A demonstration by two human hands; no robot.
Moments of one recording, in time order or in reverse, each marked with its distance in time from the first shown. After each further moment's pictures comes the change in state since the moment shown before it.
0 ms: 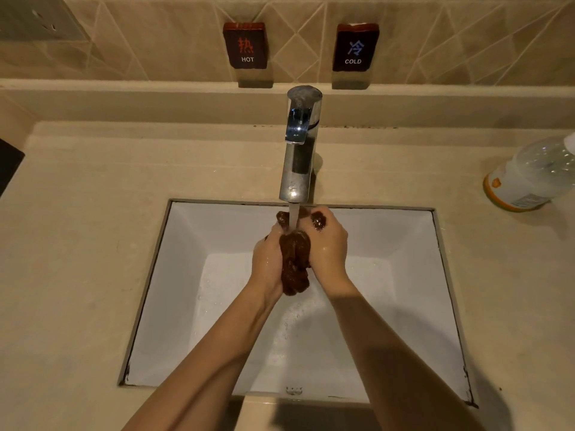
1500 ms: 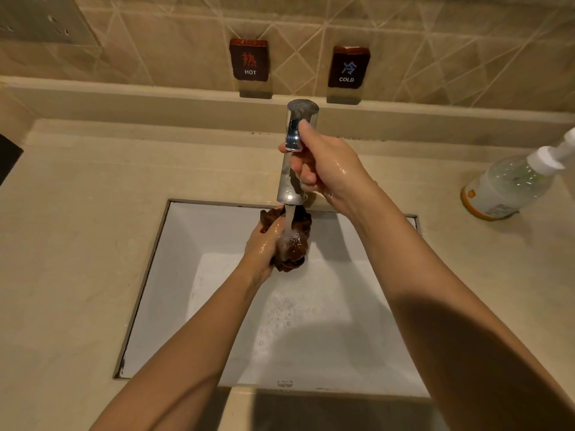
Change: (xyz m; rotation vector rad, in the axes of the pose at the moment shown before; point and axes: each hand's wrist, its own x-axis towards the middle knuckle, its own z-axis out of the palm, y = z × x) left_hand 0.008 0.019 0.001 0.211 -0.062 0.140; right_hand 0.029 -0.126 -0.045 0.326 -0.483 0.002
